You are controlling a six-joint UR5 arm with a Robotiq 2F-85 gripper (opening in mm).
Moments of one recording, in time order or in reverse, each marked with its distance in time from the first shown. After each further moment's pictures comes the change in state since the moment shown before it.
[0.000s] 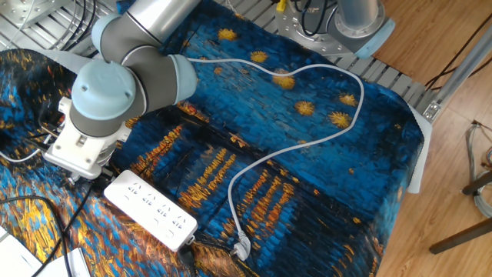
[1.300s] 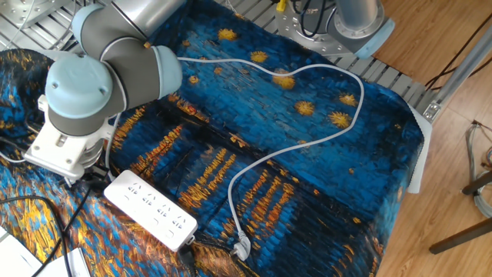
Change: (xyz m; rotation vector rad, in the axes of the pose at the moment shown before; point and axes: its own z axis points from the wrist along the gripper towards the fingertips) arm -0.006 -0.008 -0.013 -0.042 0.035 -0.005
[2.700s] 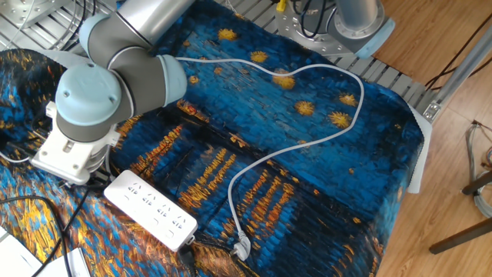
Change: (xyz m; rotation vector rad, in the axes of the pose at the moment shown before) arm -0.005 0.002 0.013 0.021 -0.014 0.006
